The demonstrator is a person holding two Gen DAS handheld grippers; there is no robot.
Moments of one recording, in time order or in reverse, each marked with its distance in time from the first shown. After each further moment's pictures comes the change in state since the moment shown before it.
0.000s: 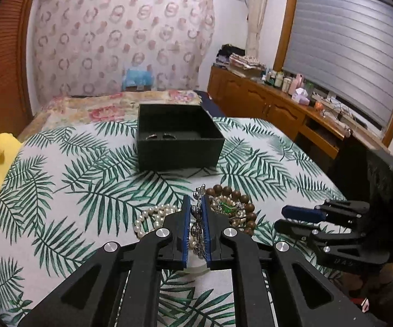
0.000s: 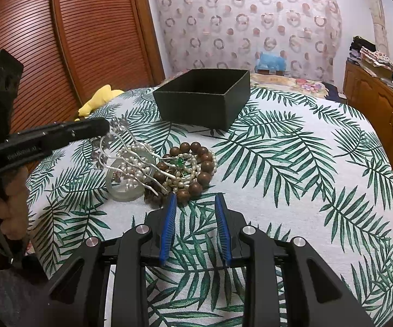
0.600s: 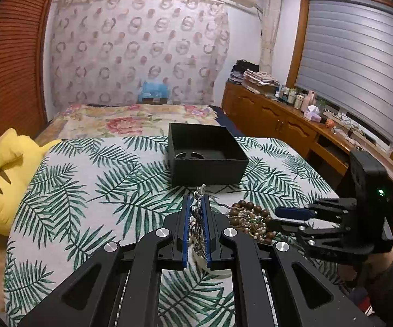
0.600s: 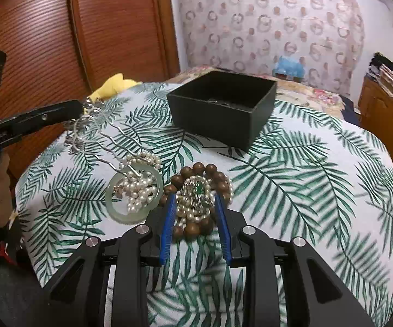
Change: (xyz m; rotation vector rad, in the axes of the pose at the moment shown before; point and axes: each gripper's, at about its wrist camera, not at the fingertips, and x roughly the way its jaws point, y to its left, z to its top) left arm -0.028 0.030 0.004 -0.035 -0.070 0.067; right arm 0.032 0.012 0.034 -0.120 0.049 0.038
